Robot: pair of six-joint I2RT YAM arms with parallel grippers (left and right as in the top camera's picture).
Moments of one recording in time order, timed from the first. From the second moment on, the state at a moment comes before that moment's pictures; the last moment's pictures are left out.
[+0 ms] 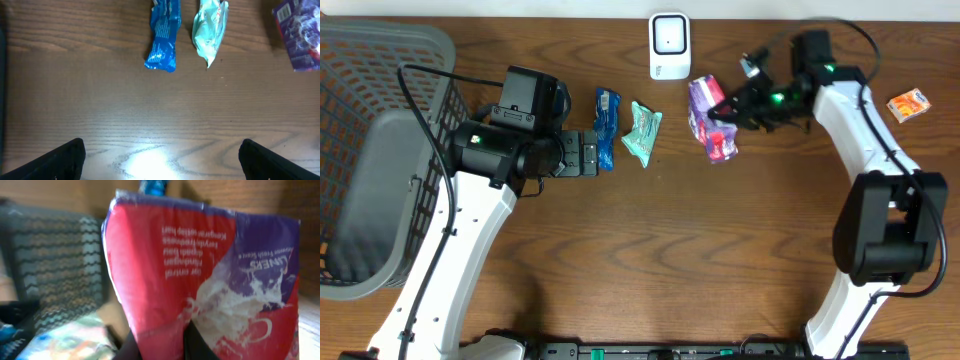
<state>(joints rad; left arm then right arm) -0.26 1.42 1.41 -1.11 0.07 -0.27 0.01 2.03 1.57 -0.82 -0.99 0.18</state>
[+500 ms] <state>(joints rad) -0.27 1.42 1.41 -1.11 0.07 -0.27 -0.33 2.03 1.35 -0.86 -0.95 0.14</state>
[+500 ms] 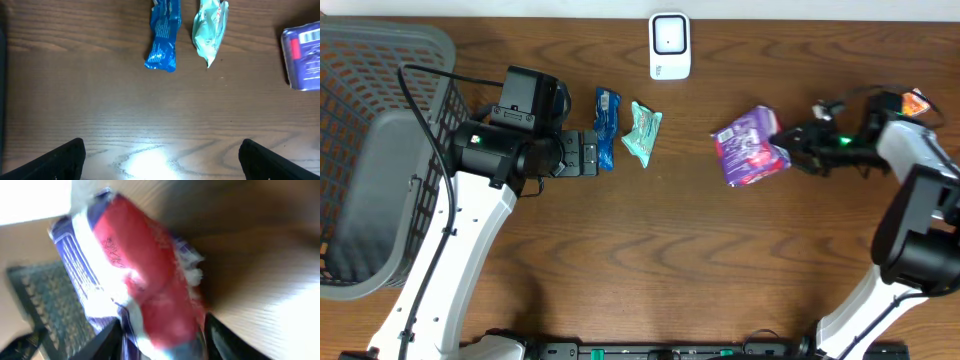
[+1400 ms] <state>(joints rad) -0.27 1.42 1.41 -1.11 0.07 -0.27 -0.33 1.95 1.24 -0.80 -0.55 0.05</state>
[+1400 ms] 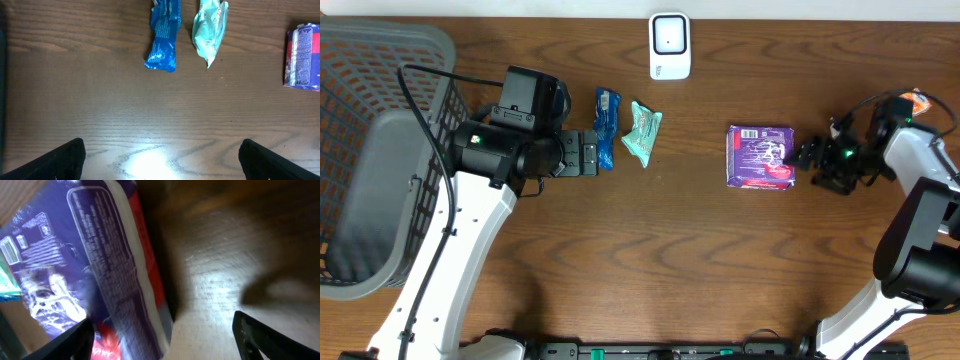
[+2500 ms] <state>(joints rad) -0.27 1.42 1.41 -1.11 0.07 -0.27 0.04 1.76 1.46 -0.95 0.29 0.29</state>
